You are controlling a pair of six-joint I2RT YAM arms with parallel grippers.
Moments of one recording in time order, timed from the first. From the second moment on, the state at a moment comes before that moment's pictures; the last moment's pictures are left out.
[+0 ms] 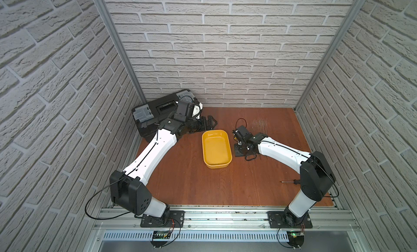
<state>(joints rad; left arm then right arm) -0.41 1.47 1.44 -0.65 0.37 -0.47 0.59 1.71 1.25 -0.76 0.16 0.51</state>
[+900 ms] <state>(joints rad) -0.34 1.38 1.38 -0.67 0.41 -0.41 0.62 1.85 1.27 -0.75 0.21 0.57</state>
